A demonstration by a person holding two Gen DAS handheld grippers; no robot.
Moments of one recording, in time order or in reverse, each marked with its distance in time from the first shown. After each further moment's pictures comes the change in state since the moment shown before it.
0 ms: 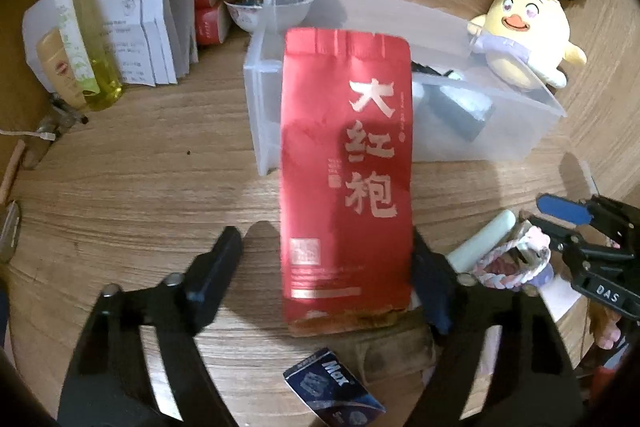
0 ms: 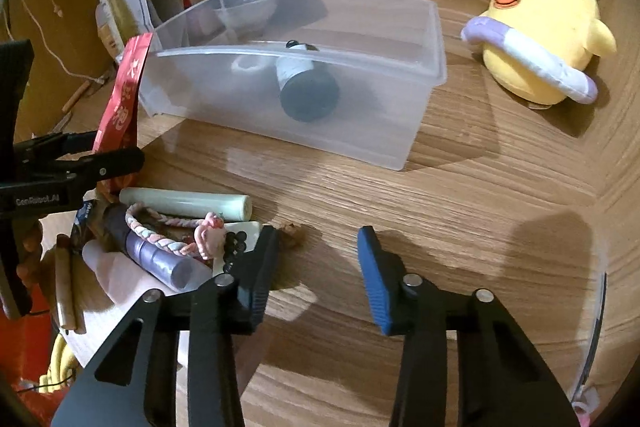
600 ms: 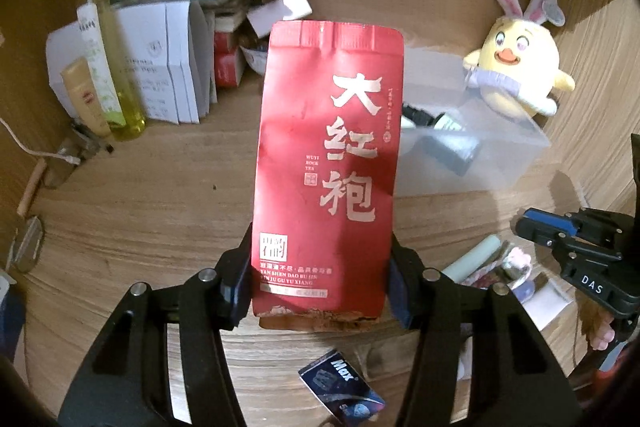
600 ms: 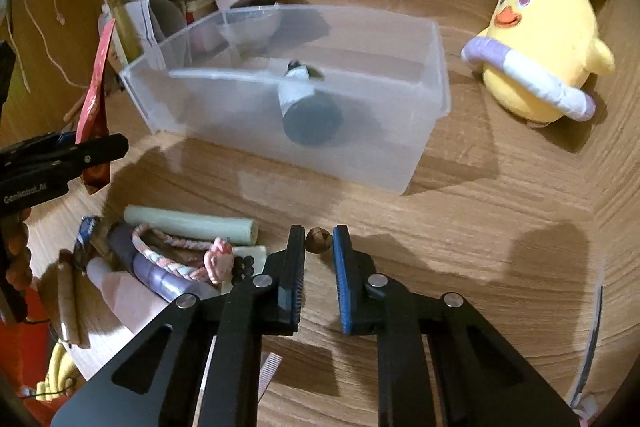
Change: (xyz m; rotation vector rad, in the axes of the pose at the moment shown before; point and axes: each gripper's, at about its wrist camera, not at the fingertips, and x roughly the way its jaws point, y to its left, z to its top) left arm -0.039 0.001 0.009 -0.001 -0.138 0.023; right arm -0.011 -0.001 0.009 0.009 -0.068 -0.007
